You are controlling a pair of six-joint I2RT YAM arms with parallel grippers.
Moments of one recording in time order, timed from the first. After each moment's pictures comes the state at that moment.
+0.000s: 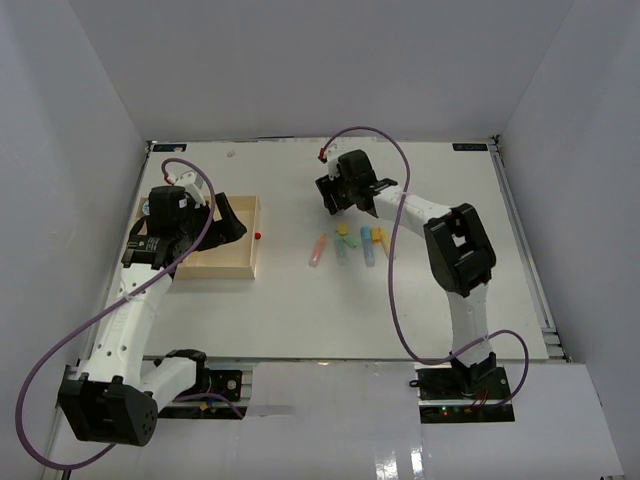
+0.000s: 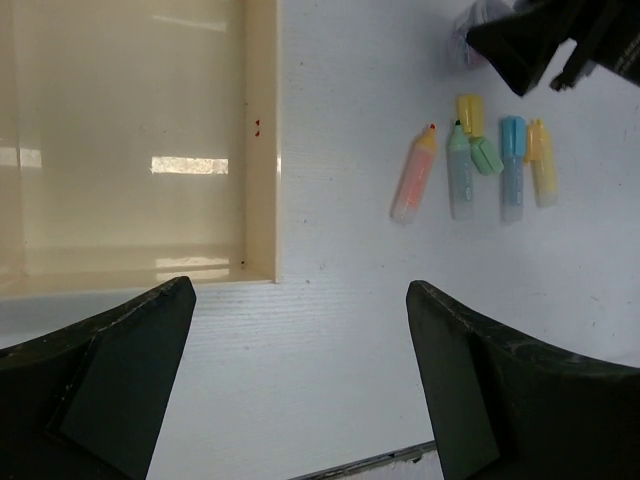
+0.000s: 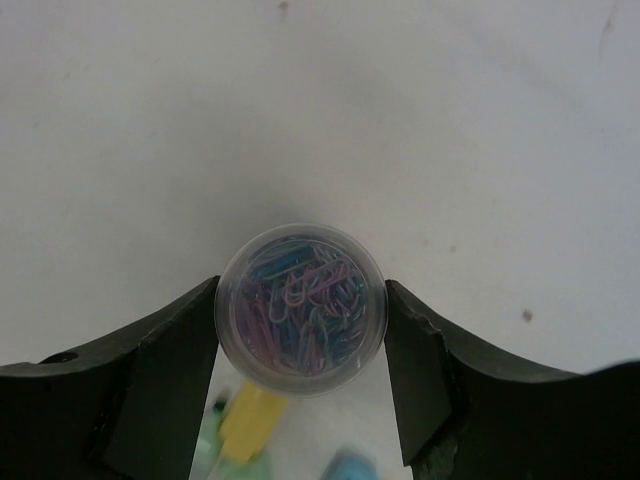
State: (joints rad) left arm -0.10 1.04 1.01 -0.64 0.22 -0.36; right arm 0.56 2.19 1.68 -0.15 -0.03 -0.11
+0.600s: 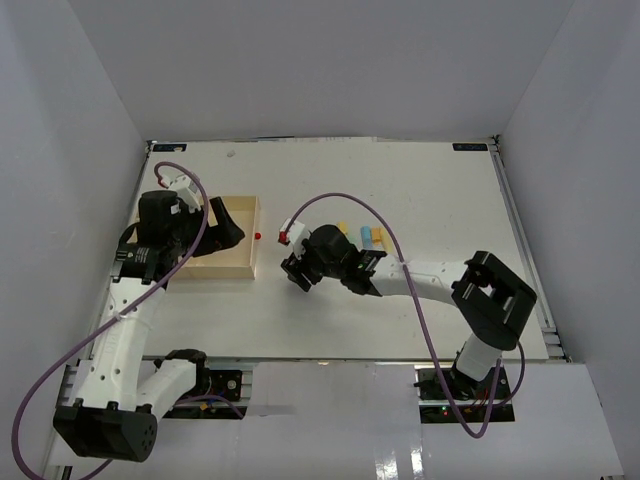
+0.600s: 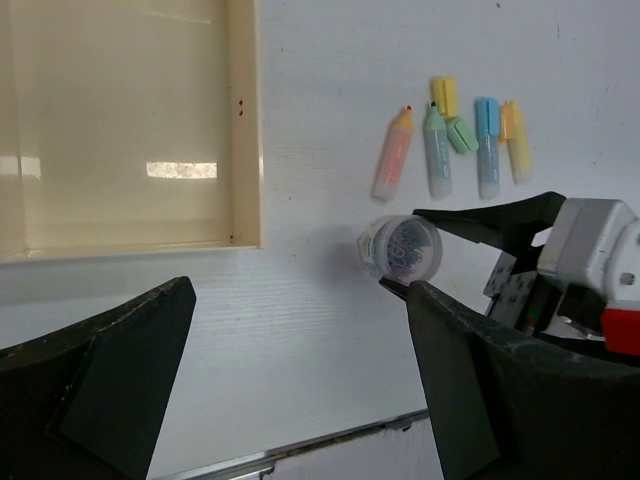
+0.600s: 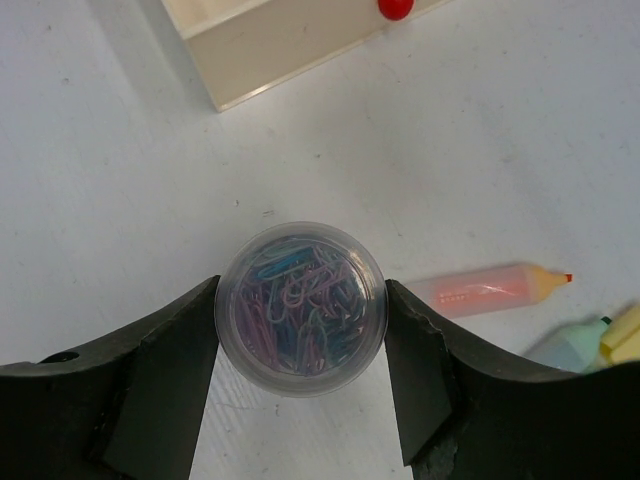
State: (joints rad) left arm -0.10 0.96 1.06 -0.75 0.24 -0.35; right arm 1.00 1.66 1.01 0.11 -0.05 -0.12
